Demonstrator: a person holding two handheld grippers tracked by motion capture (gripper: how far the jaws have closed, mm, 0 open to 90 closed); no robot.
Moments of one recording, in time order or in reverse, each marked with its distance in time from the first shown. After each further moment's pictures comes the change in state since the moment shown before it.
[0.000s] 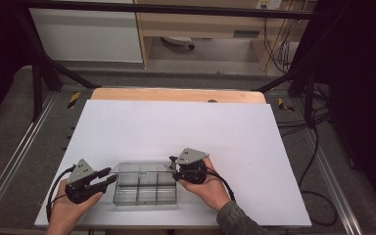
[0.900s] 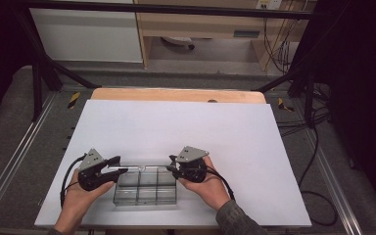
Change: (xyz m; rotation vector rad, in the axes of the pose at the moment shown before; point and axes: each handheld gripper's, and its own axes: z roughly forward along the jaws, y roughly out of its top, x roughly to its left) left arm 0.004 0.020 0.032 -0.064 -0.056 -0.010; right arm -0.002 0.004 0.000 0.006 -0.006 0.020
